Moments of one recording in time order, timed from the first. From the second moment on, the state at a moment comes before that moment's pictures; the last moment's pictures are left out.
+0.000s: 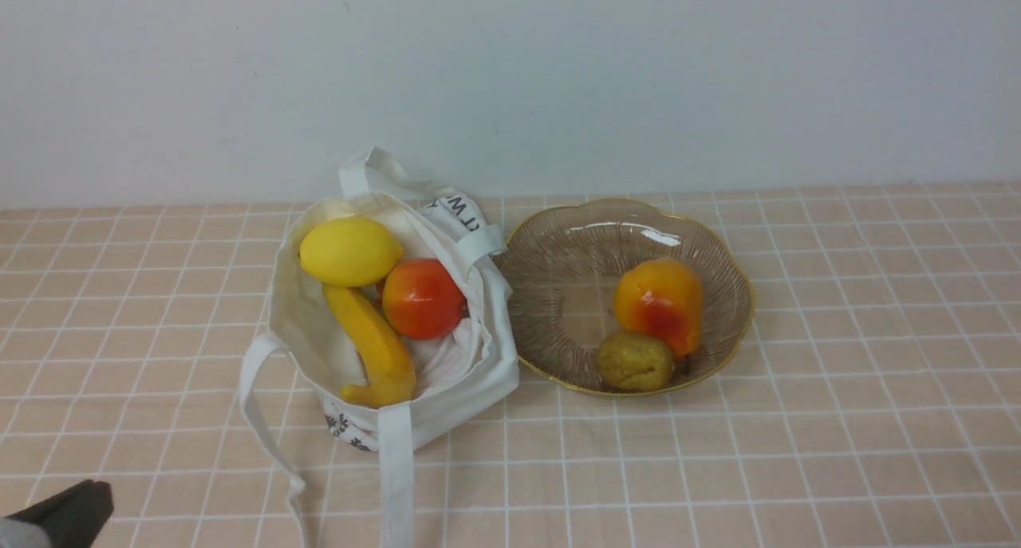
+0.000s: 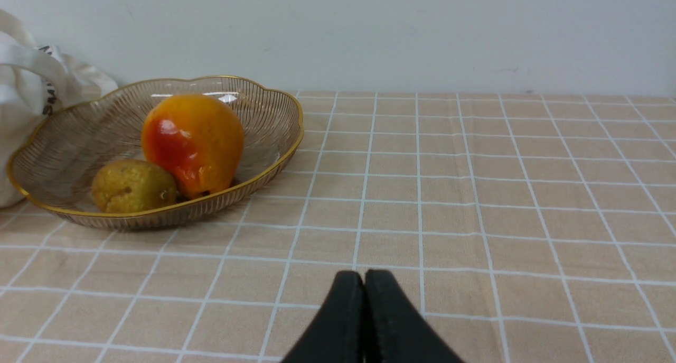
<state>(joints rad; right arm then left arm) 0.10 -0.01 0.03 -0.01 0.36 0.02 -0.28 0.22 -0.12 0.20 0.31 -0.26</state>
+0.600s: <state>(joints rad) 0.10 -0.01 0.03 -0.01 0.36 0.02 -0.04 -0.01 0.03 0.03 0.38 -0.08</state>
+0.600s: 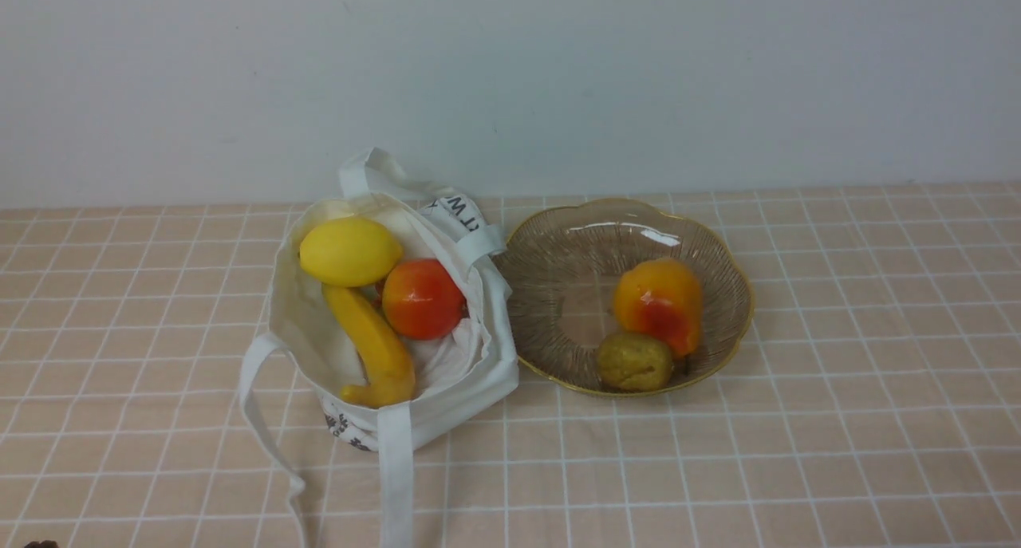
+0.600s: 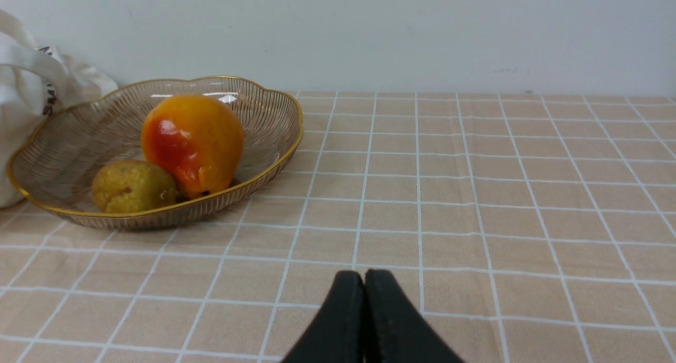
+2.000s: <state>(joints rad) 0.10 -0.01 0.03 -0.01 0.36 0.02 -0.11 -0.01 0.03 0.02 0.38 -0.06</state>
